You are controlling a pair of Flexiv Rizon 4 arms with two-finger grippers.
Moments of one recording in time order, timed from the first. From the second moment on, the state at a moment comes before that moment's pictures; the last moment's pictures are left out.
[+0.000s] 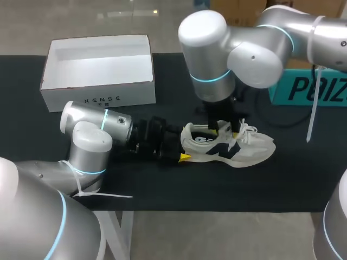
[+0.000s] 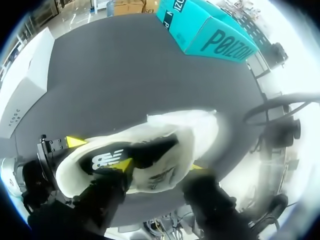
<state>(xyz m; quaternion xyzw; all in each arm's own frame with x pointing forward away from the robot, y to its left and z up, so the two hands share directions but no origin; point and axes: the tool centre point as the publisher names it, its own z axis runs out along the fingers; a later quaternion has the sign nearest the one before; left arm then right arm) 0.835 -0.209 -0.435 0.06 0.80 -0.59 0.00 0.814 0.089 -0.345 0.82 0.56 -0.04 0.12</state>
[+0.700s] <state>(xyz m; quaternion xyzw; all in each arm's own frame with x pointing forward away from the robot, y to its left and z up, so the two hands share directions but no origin) 0.835 -0.210 -0.435 0.06 0.80 -0.59 0.00 0.822 0.045 -0.328 0.84 0.53 -0.05 0.13</state>
